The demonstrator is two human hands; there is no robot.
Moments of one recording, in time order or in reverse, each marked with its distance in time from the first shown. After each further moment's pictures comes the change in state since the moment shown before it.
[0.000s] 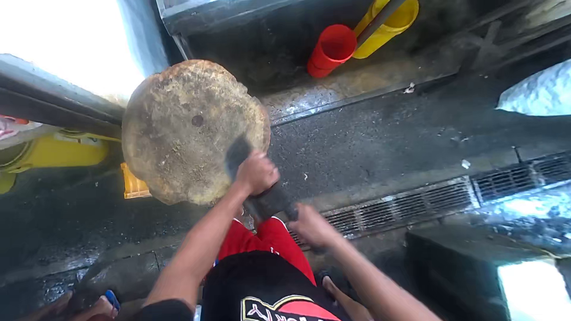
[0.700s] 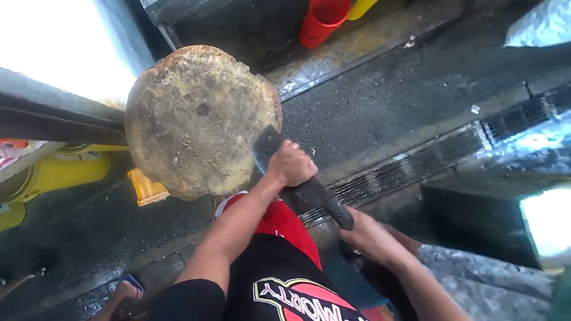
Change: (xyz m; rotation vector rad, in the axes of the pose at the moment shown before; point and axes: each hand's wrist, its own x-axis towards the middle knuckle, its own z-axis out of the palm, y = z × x) left_hand -0.018 0.033 0.006 -0.059 -0.015 0.150; right_hand -0.071 0.037 0.070 0.104 0.201 0.183
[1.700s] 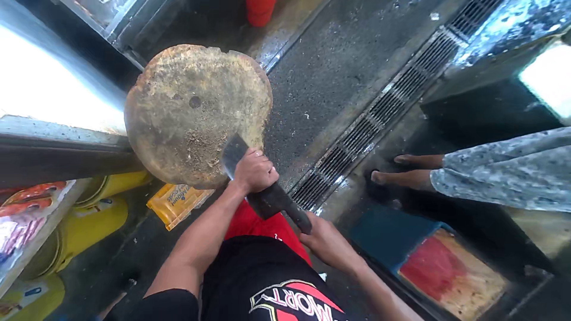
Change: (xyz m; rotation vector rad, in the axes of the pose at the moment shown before) left_hand -0.171 -0.064 -0.057 -0.011 -0.095 0.372; right_hand -0.078 -0.087 0.258 0.309 0.117 0.074
